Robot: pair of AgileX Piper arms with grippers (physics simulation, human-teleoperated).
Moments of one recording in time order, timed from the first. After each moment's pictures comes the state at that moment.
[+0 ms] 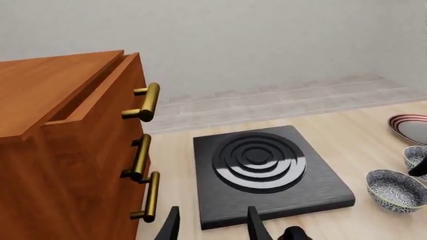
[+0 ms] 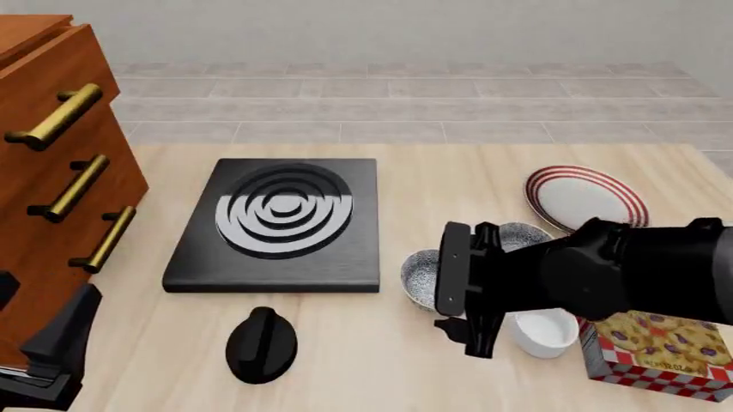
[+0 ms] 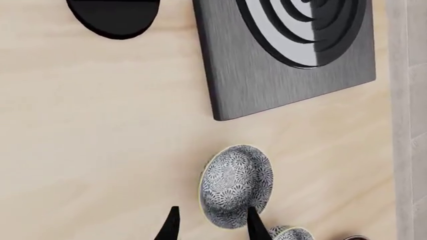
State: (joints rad) left arm -0.13 0.01 -0.01 0.05 0.08; right arm 0.62 1.46 -0.67 0.25 -0.85
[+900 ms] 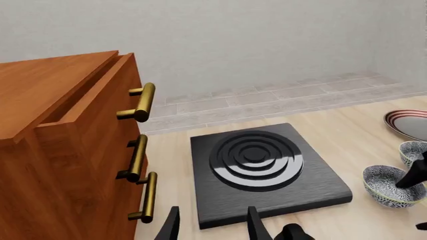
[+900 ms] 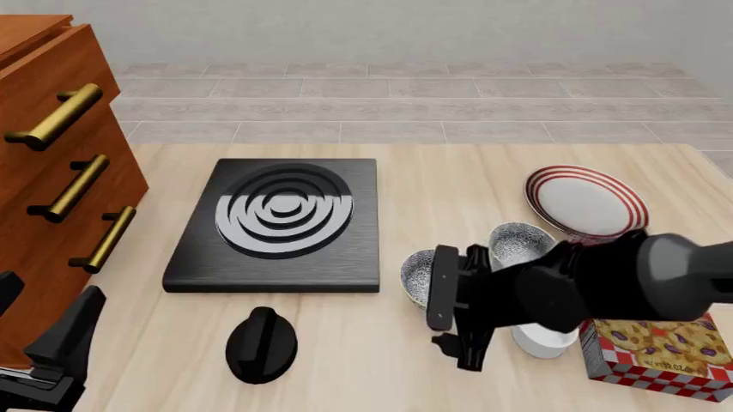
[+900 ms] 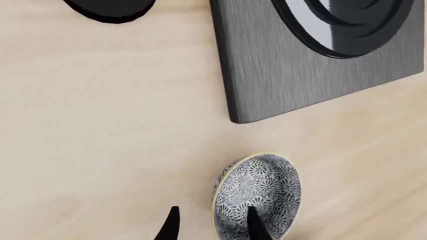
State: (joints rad) left arm -0.14 0.01 0.00 0.05 0.09; right arm 0.61 1.62 -0.64 0.13 -0.85
